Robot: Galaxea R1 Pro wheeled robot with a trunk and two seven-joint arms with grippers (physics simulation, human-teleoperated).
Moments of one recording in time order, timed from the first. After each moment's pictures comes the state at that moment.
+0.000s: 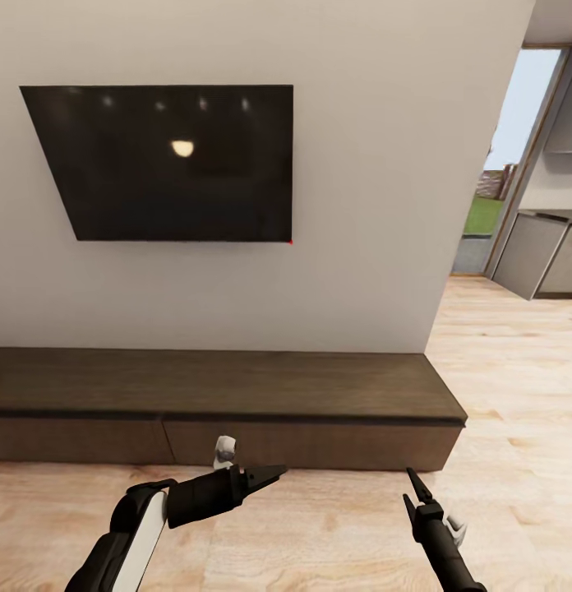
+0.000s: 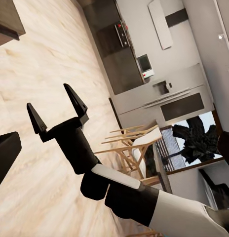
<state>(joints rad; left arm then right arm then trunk) -0.25 -0.04 -0.01 -1.33 0.47 0.99 -0.98 -0.30 -0.08 -0.20 -0.45 -1.29 0.14 0.88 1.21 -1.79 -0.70</state>
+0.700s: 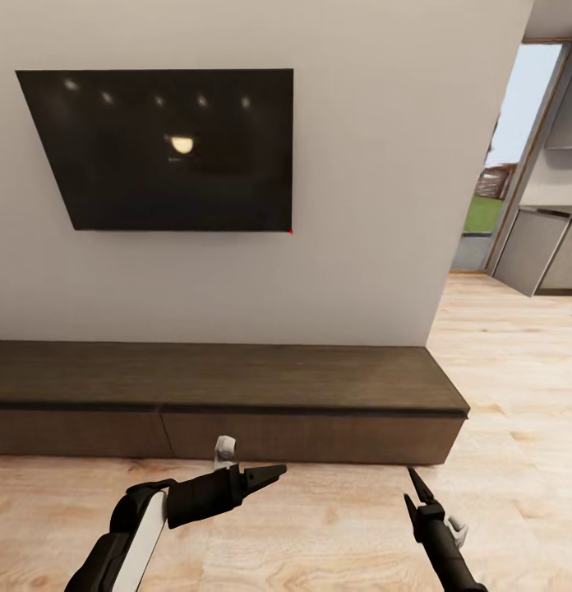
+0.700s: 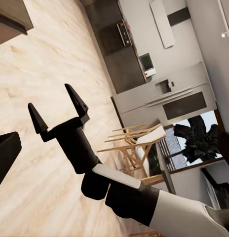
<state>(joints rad) -0.25 -0.04 -0.01 -1.33 0.46 0.99 -0.98 -0.30 -0.08 -0.21 -0.45 -1.29 0.15 0.88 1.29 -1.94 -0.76</state>
